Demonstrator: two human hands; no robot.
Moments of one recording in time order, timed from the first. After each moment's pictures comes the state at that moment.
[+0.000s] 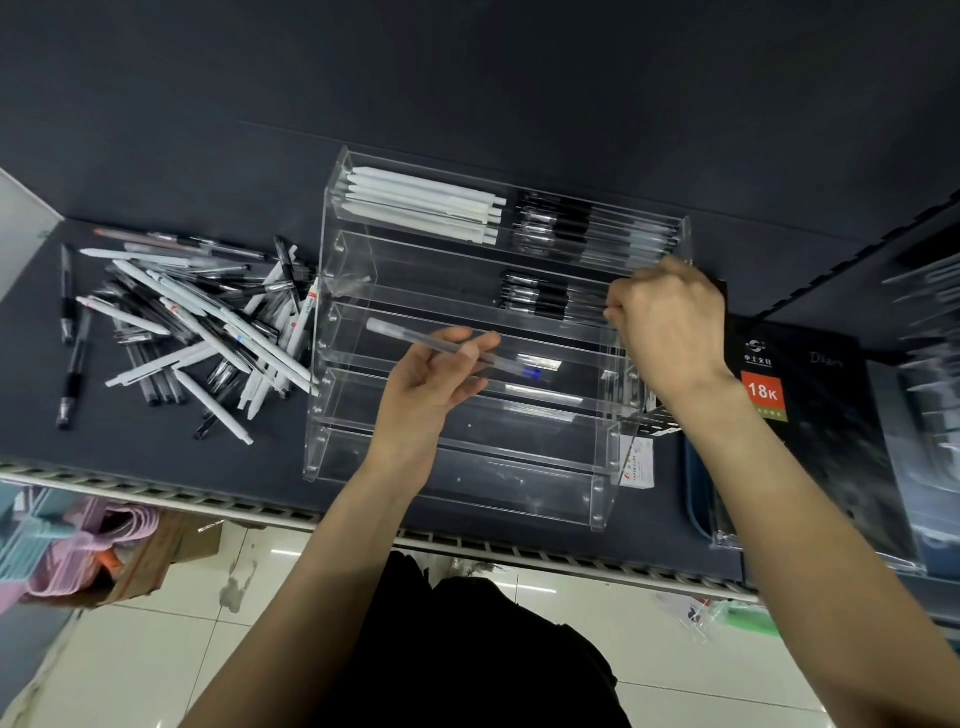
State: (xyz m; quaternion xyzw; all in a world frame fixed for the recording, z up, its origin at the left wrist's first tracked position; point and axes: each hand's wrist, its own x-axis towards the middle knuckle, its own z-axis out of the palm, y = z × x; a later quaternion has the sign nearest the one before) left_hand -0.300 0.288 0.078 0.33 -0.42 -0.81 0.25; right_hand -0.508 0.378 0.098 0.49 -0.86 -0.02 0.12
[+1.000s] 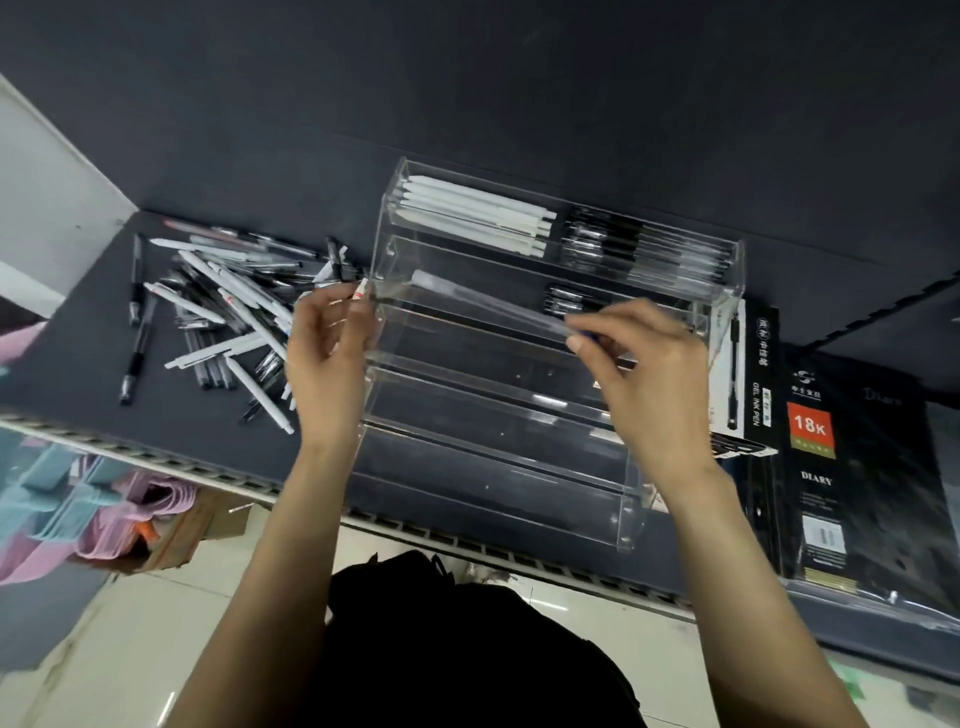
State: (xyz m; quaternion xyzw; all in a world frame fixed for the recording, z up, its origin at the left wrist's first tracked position) left_hand -0.254 0.227 0.074 0.48 -0.51 -0.54 0.46; right_hand -0.435 0.376 0.111 0.49 -0.78 0.40 0.00
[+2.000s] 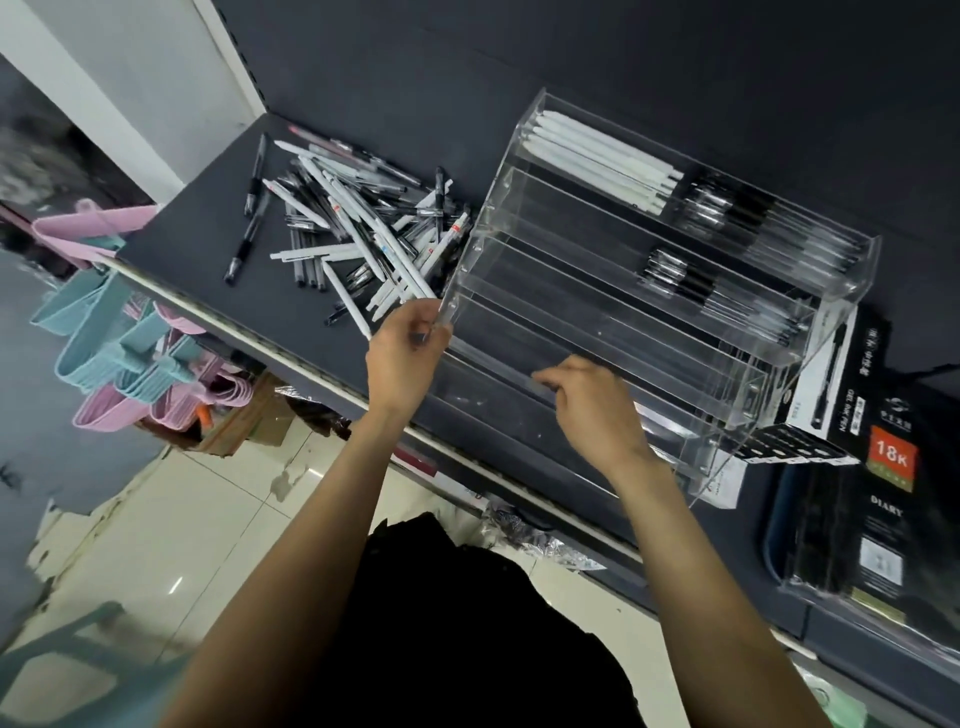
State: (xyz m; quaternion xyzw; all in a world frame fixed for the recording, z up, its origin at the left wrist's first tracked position) left_hand -0.199 0.251 0.000 0.55 -0.64 -0.43 0.31; right_hand -0.372 0.361 0.031 0.59 -0.78 0.10 -0.21
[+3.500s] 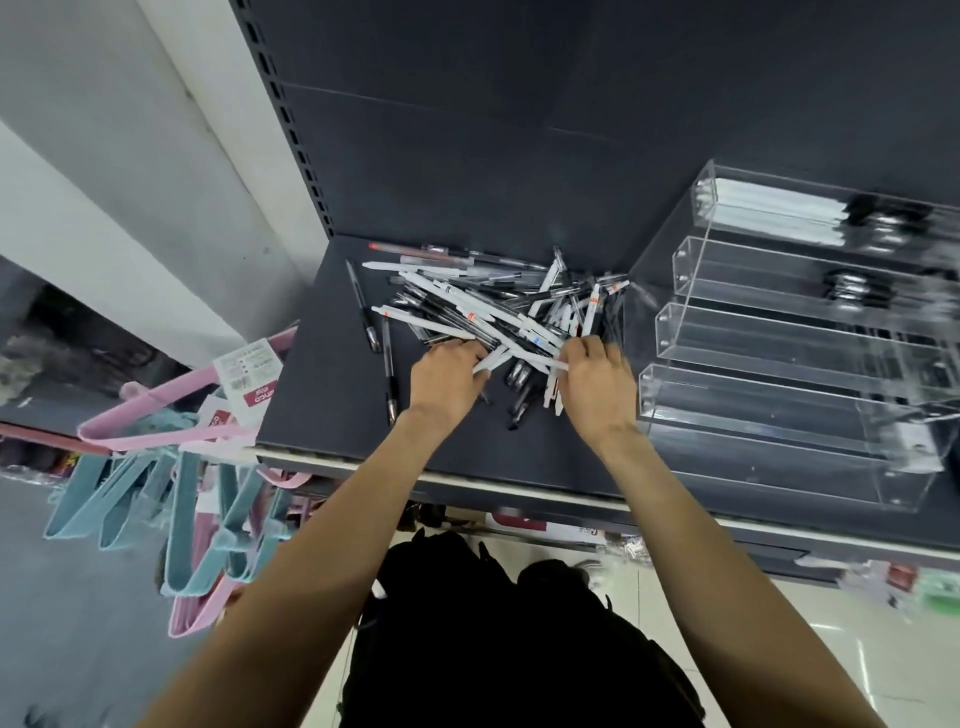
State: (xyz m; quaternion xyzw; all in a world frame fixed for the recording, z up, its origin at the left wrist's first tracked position) left_hand -0.089 0.031 -0.027 0.36 -0.90 -0.24 0.01; right_hand -0.209 0.164 -0.012 0.42 -0.91 0.02 -0.01
